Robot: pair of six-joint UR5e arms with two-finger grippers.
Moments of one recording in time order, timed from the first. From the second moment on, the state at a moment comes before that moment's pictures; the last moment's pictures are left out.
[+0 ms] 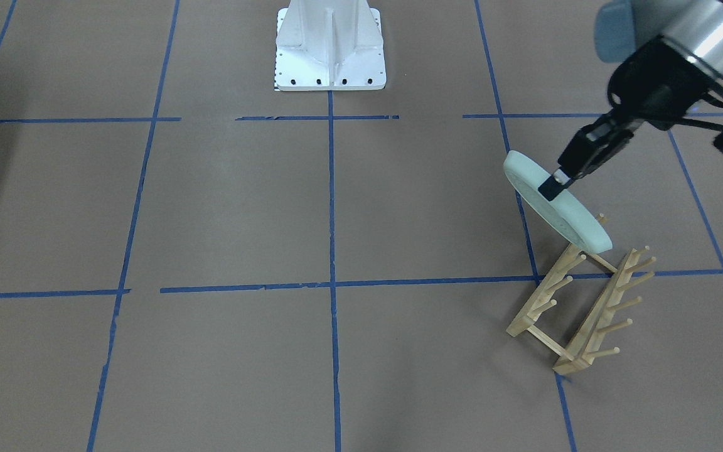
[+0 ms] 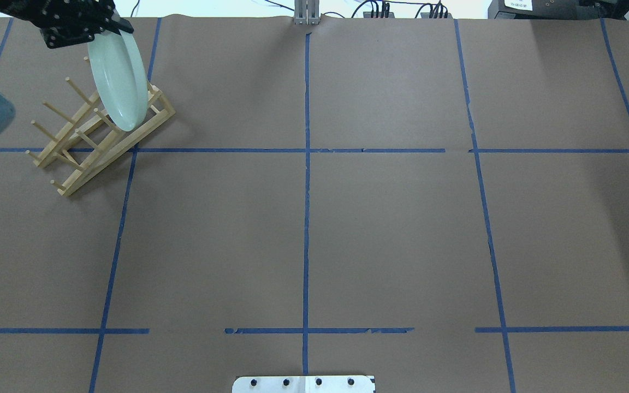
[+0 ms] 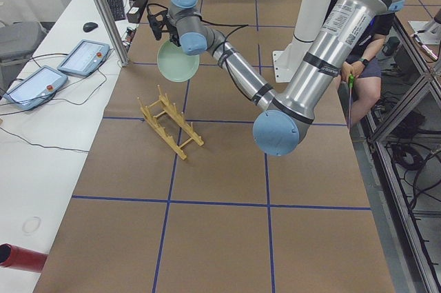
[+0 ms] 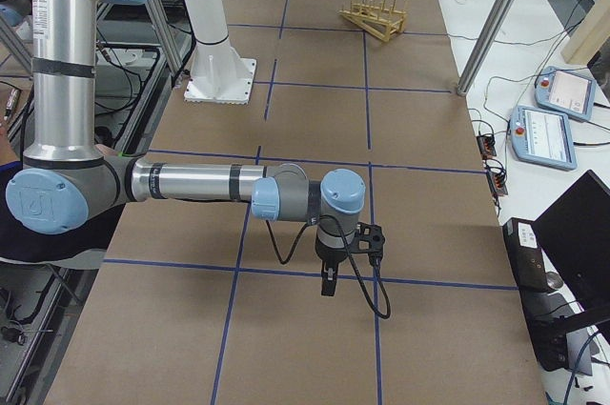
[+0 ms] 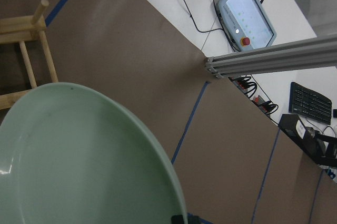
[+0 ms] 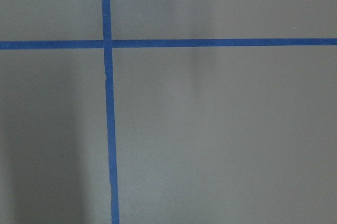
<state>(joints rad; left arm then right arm) -1.08 -2.07 -1.87 -1.96 -2.24 -1.64 1.55 -1.66 1.68 -1.60 2.19 0.06</state>
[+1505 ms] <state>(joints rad) -0.56 -2.19 -1.80 -1.47 -1.61 -0.65 1.55 -1.66 1.68 -1.60 2.19 0.06</state>
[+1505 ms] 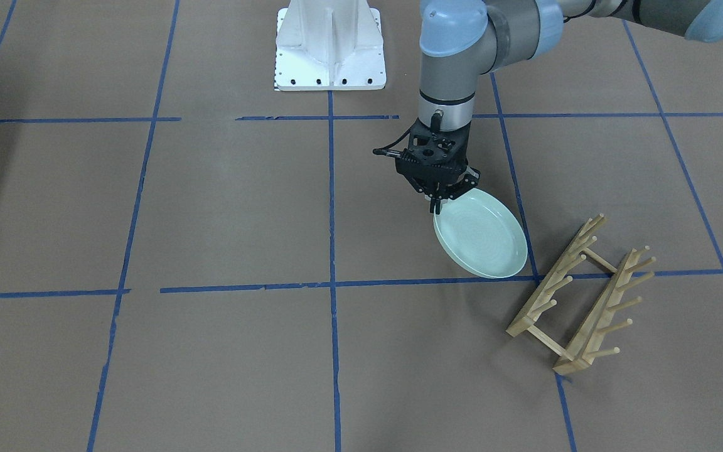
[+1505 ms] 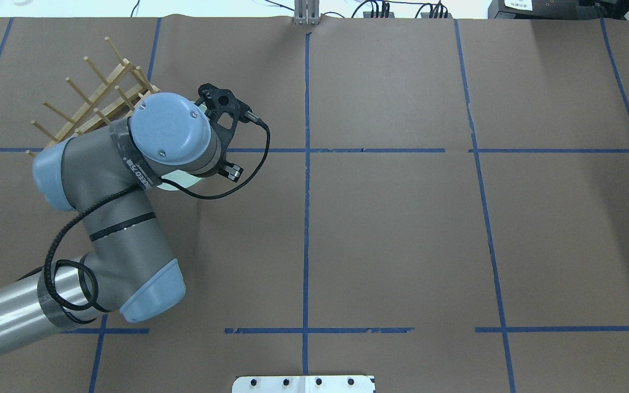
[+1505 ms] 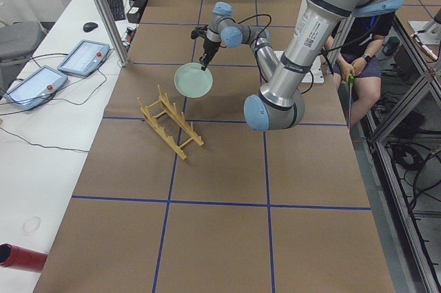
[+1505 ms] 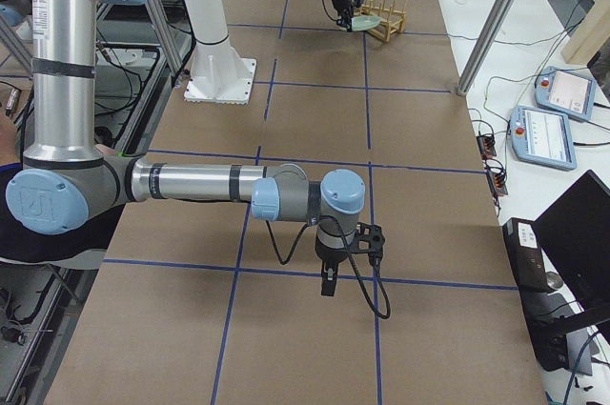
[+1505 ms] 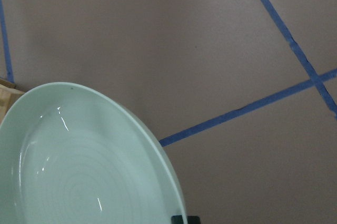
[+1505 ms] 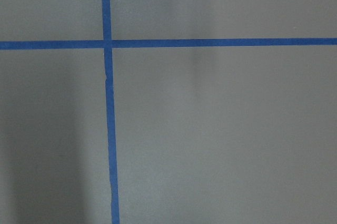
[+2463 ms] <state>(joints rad) -0.44 -2.19 -1.81 -1.46 -1.50 -0.59 1.55 -1.66 1.68 -1.60 2.19 0.06</state>
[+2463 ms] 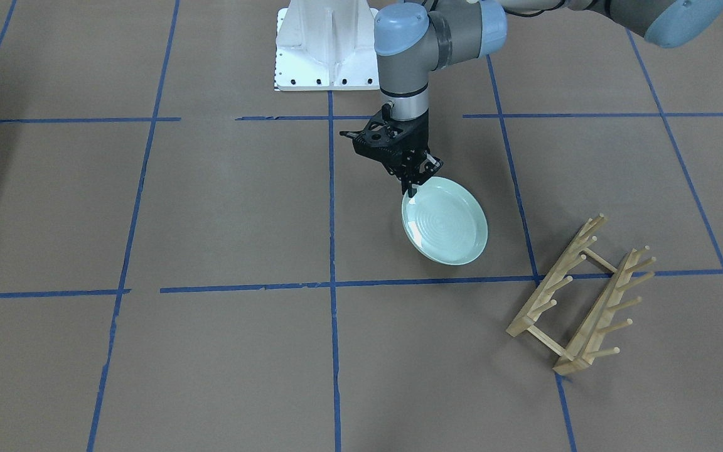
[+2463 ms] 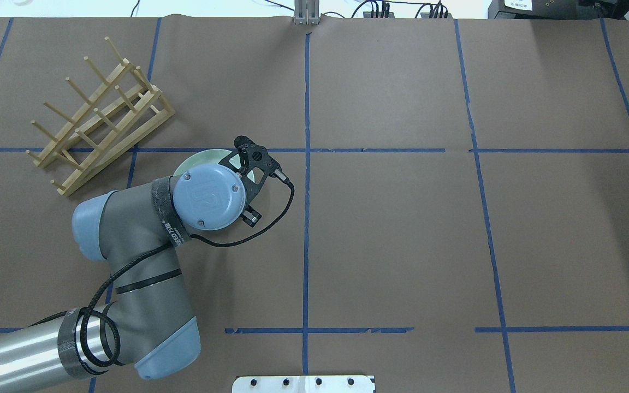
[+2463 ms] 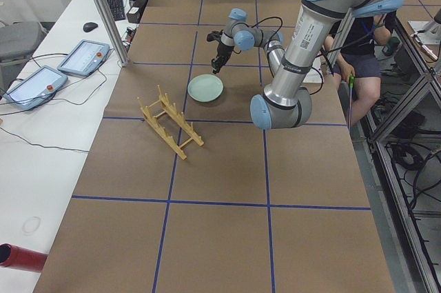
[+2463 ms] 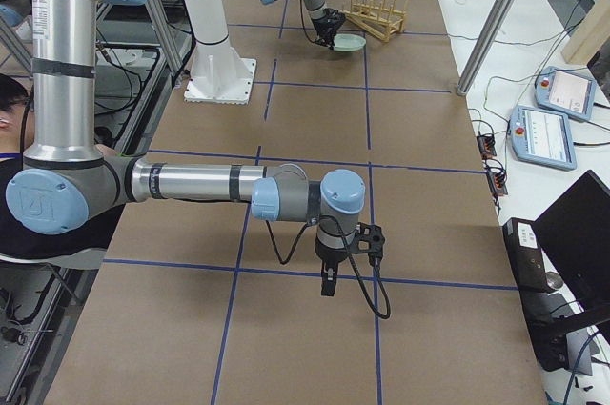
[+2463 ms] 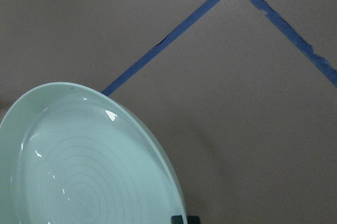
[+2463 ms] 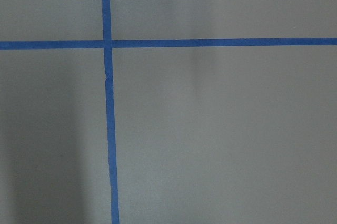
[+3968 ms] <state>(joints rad) -1.24 -1.87 -1.89 -1.48 -2.13 -0.17 1.55 -1.66 1.68 -1.60 2.19 0.06</state>
